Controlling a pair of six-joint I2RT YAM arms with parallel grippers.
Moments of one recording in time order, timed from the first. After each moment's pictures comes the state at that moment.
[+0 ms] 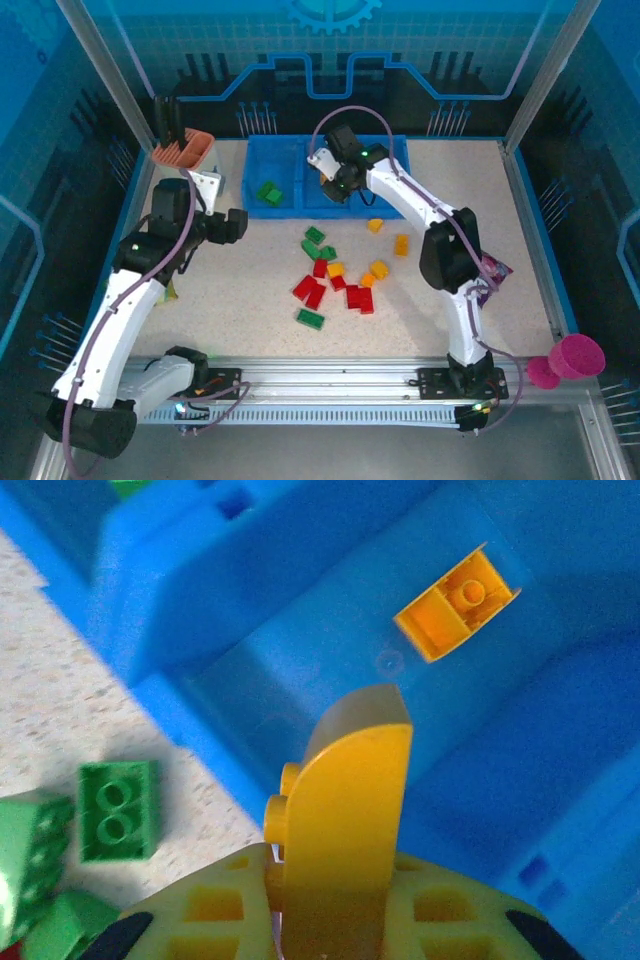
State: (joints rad) left arm -0.19 1.00 1.12 -0.77 -0.01 -0.03; right arm 0.53 2.20 2.08 -0.92 0.02 -0.34
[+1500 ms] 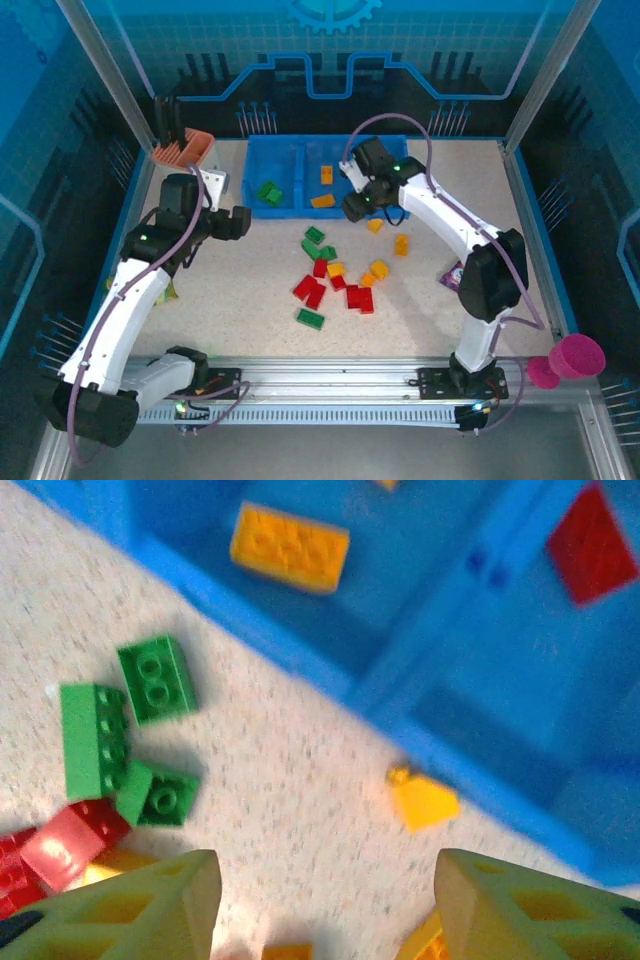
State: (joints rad) left arm -0.19 1.06 1.12 -0.74 -0.02 -0.04; right arm 0.51 1.81 1.63 -0.93 0.03 -0.04
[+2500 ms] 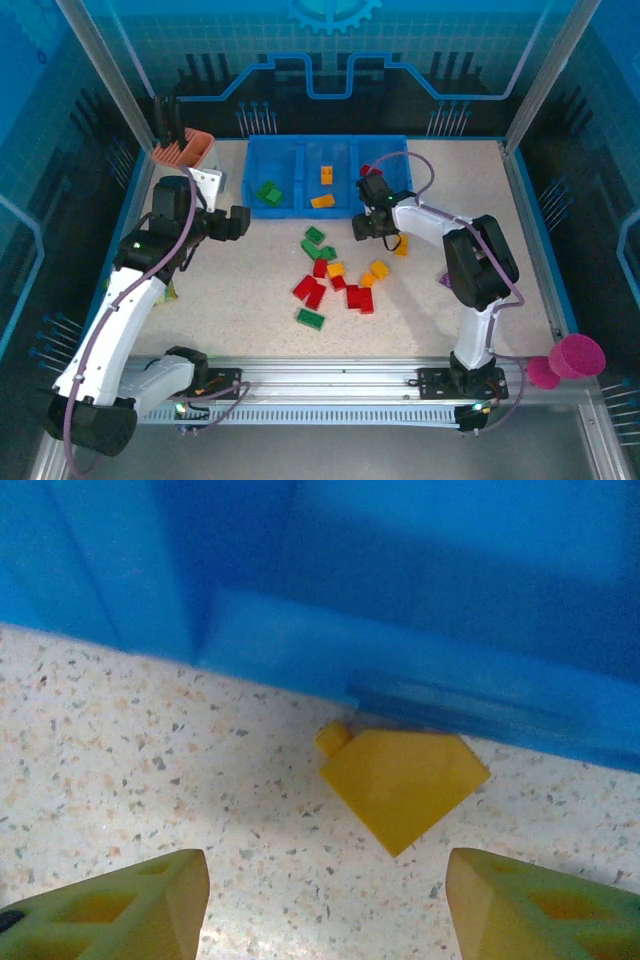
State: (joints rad) left arm -0.19 1.01 1.12 -0.73 0.01 -0.04; right arm 0.46 1.92 1.32 -0.56 0.15 0.24
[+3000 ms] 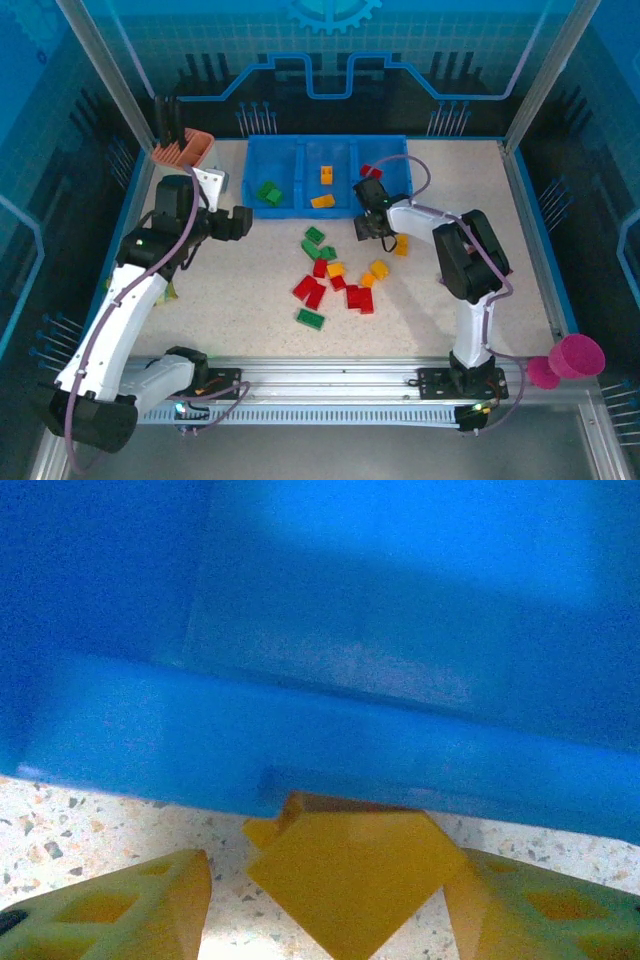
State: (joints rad) left arm -0.19 1.03 1.12 -0.73 0.02 -0.04; right arm 0.46 1.99 1.32 -0.49 0.24 0.25
